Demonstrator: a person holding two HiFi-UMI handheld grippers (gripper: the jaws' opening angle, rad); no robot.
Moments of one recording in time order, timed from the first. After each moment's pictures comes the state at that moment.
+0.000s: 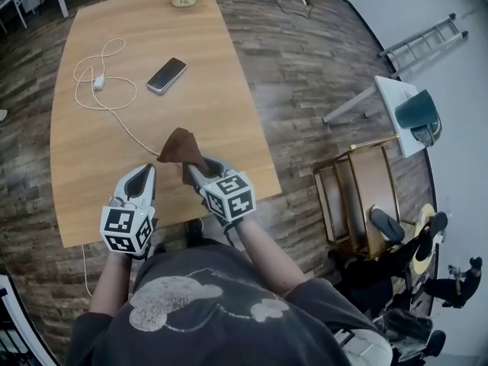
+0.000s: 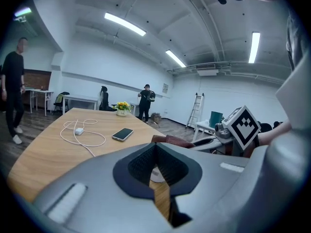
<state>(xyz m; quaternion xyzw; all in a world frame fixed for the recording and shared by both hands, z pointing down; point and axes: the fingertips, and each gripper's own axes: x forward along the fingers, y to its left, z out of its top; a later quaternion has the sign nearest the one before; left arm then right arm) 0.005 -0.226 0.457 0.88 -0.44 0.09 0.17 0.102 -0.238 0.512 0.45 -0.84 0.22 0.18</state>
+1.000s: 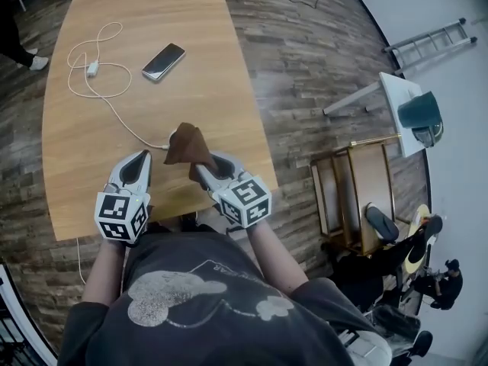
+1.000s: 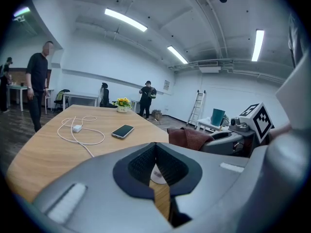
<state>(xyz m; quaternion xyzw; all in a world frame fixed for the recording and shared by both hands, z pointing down) 0.010 -0.247 0.471 0.87 -0.45 0.10 0.18 0.125 -0.224 0.495 0.43 -0.87 0.19 0.15</state>
